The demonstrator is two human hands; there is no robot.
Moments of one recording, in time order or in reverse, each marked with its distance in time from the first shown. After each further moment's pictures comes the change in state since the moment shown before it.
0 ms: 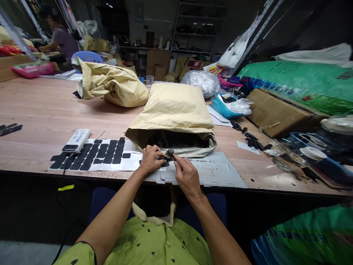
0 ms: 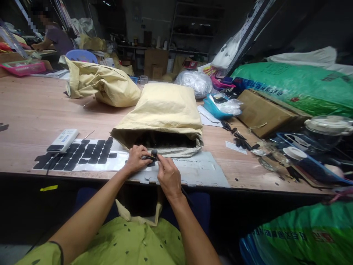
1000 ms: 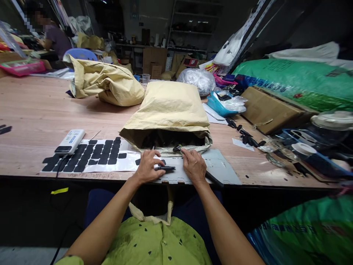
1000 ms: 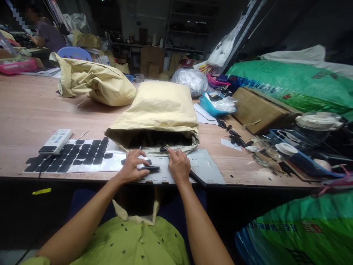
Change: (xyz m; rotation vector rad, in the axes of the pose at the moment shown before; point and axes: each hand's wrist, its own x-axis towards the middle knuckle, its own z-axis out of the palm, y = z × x) left_hand -0.031 0.013 -0.011 -0.096 -0.035 0.191; right_hand 0.023 0.073 -0.003 -0.518 0.040 0.002
